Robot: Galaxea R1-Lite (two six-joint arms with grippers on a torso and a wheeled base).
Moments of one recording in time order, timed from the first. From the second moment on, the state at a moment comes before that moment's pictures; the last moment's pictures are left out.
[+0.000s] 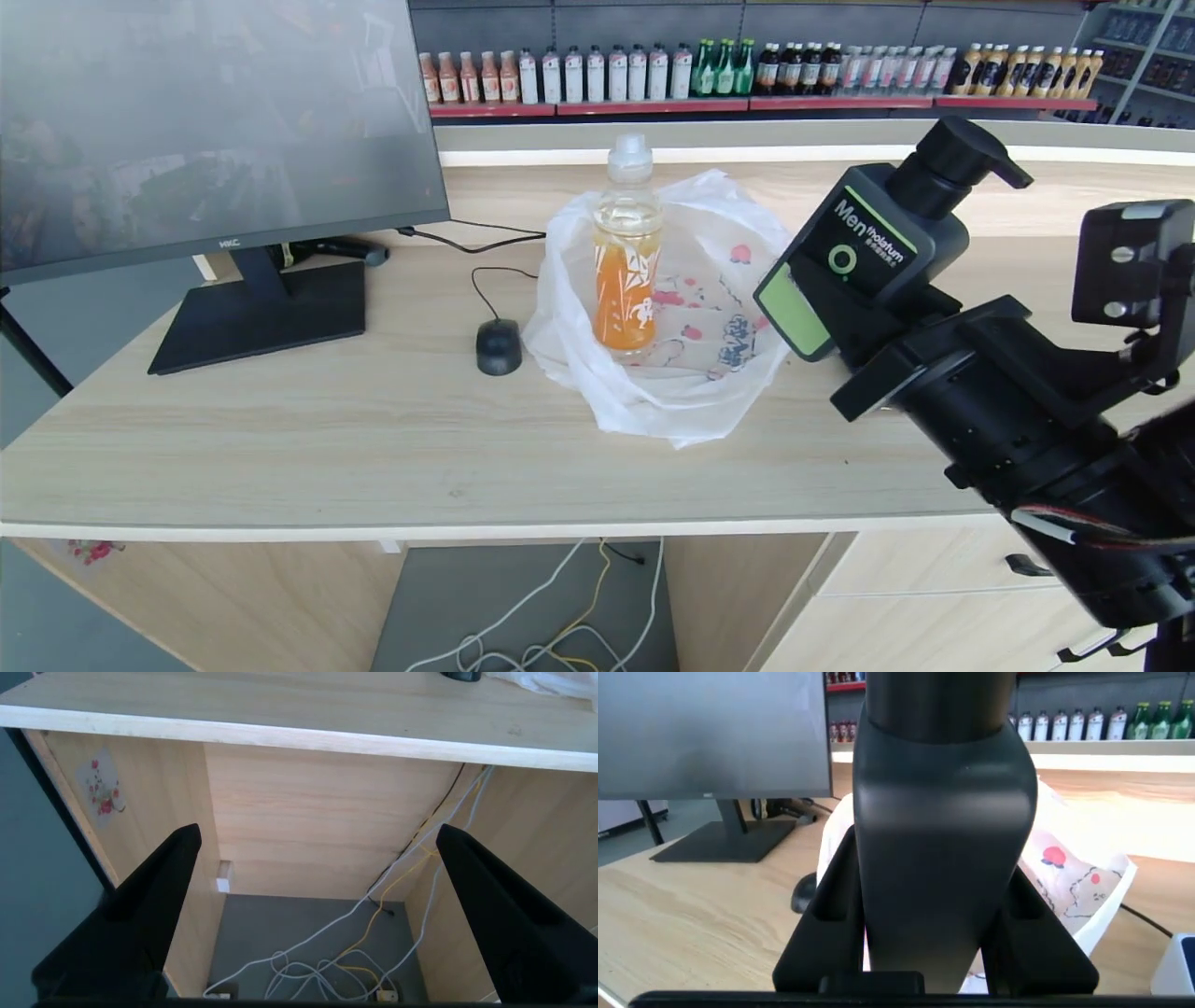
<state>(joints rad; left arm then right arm) 0.00 0.00 0.00 0.00 0.00 0.00 0.71 1.60 -0.49 -1.54 -0.20 -0.11</state>
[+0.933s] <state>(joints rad) 0.00 0.00 0.00 0.00 0.00 0.00 0.60 1.78 -0.89 -1.11 -0.15 -0.05</state>
